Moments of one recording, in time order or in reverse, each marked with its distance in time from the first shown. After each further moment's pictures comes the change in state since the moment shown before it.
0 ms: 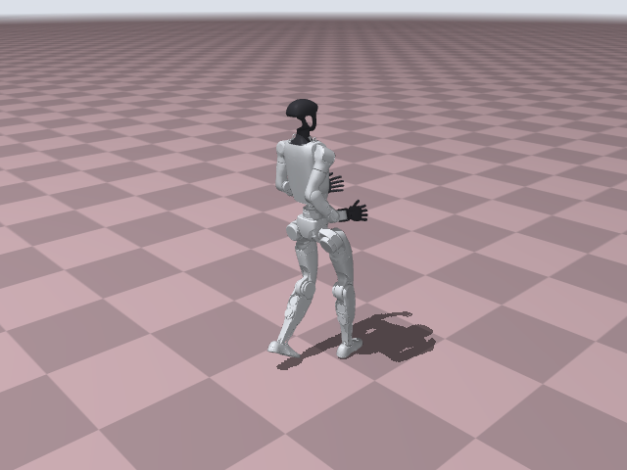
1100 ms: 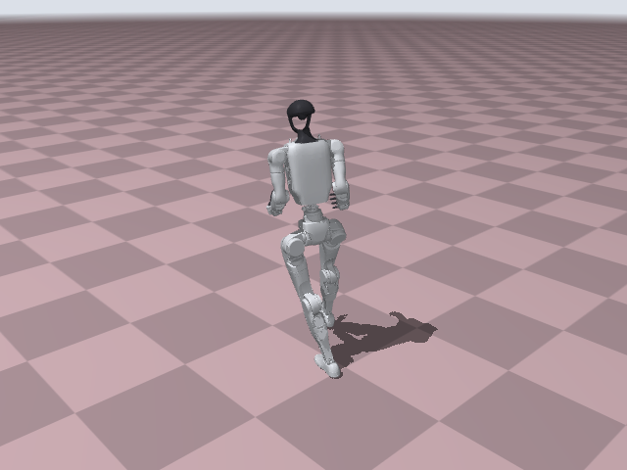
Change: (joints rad) left arm -0.178 -0.088 -0.040 0.161 0.126 -0.056 0.074; right arm -0.201 0.098 -0.170 -0.004 0.299 0.063 0.151; waist 0.011 0.073 0.129; left_leg 0.076 0.012 -0.037 -0.613 -0.154 0.359; right_leg -0.258 -0.127 -0.173 -0.205 -0.141 0.158
